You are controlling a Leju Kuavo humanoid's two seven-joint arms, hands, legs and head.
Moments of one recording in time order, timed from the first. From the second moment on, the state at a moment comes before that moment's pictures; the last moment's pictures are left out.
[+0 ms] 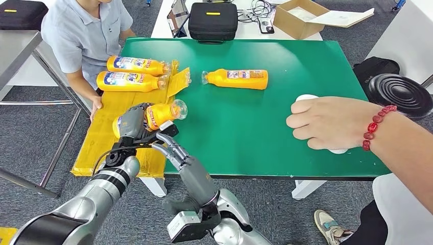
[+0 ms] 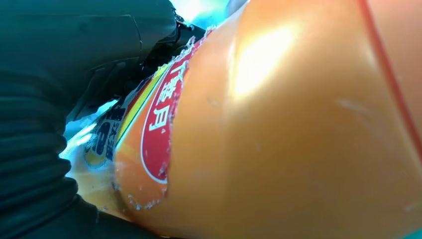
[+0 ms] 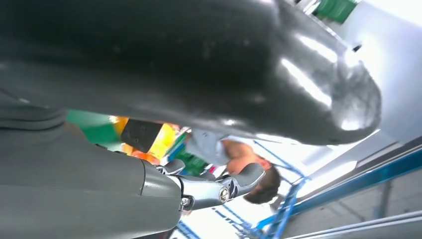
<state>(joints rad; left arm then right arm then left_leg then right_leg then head) -0.67 -0.07 -0.16 -0.51 -1.07 0.61 -0.04 -0.25 0.19 0.89 -1.30 0.32 -0.28 -0.70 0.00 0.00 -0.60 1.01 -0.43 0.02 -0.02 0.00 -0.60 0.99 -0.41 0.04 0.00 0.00</state>
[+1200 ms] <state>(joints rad) -0.74 -0.10 -0.22 -0.33 -1.19 0.19 0.06 -0.26 0.19 0.96 -1.30 0.28 -0.23 -0.70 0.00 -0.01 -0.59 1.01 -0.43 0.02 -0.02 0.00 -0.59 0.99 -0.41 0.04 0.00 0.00</state>
